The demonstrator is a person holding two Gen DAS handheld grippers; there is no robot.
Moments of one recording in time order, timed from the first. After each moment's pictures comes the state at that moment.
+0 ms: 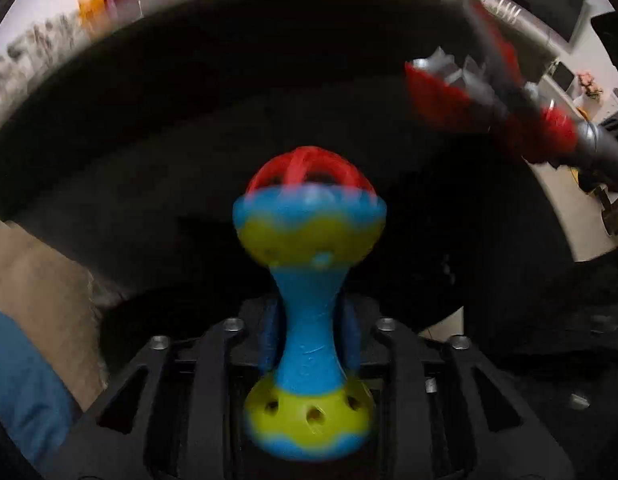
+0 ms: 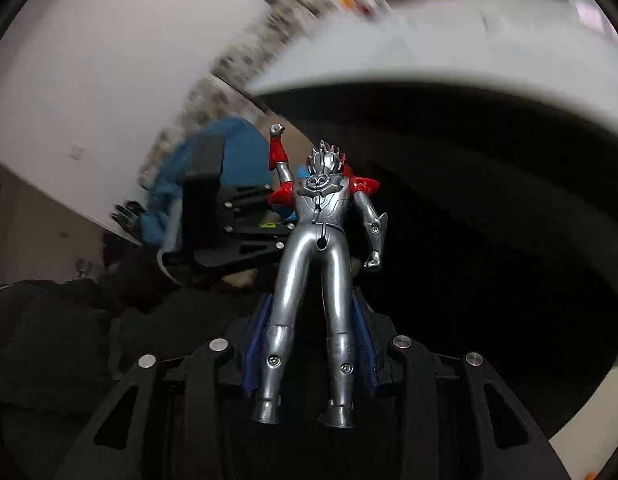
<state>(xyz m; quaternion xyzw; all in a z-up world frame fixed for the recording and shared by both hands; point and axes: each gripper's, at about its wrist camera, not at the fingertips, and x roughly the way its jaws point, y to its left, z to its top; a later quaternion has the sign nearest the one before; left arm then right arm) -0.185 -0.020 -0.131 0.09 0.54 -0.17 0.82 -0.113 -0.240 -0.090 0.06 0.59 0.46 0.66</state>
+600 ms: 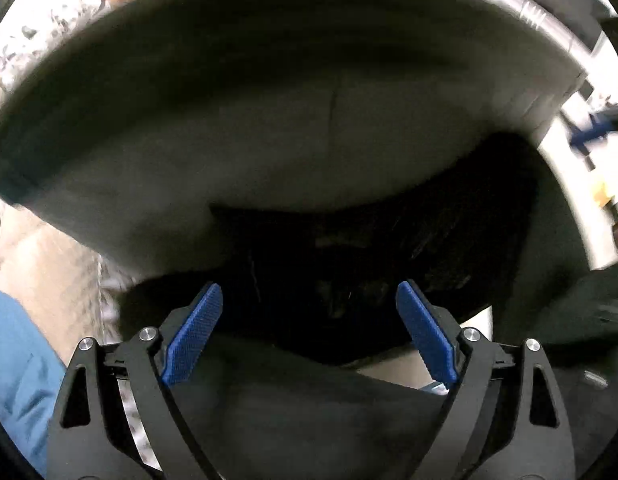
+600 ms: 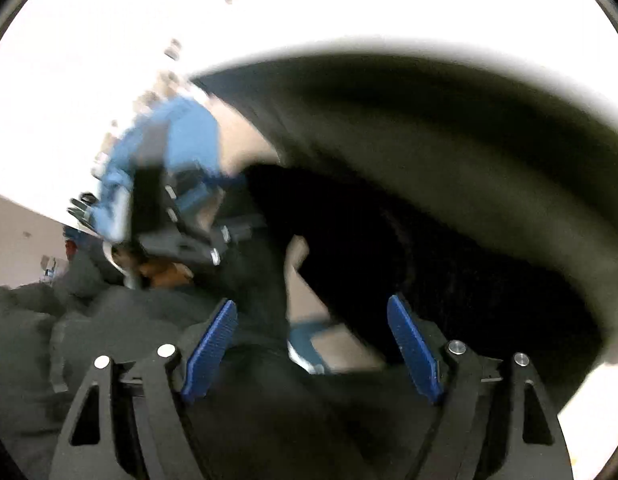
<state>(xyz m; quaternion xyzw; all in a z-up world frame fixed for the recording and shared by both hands) -0.183 -0.010 -0.083 0.08 0.52 -0.15 0.84 -0.078 -0.240 -0.039 0.02 0.54 0.43 0.72</state>
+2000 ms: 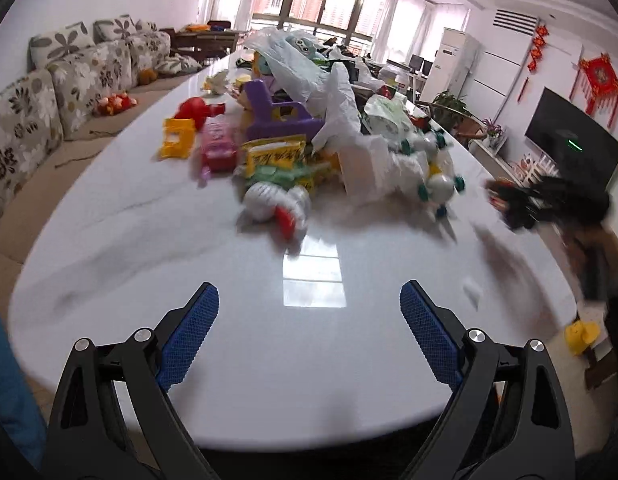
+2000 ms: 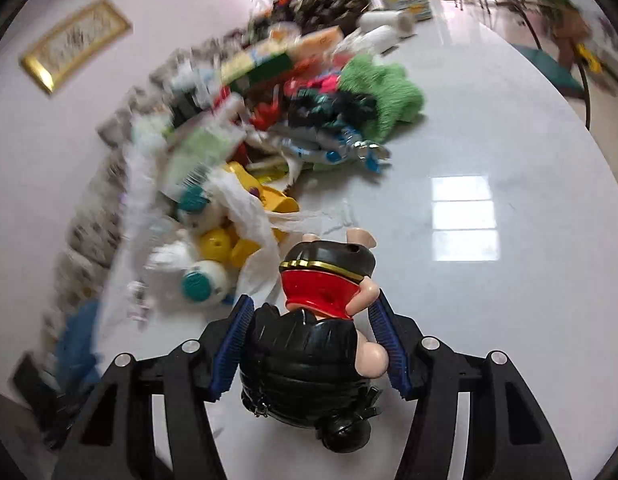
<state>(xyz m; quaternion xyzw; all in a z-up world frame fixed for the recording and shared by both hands) -0.042 0.036 0.029 -0.08 0.37 -0.09 0.92 0.117 -0.351 0.033 0.20 0.48 0.22 0.83</state>
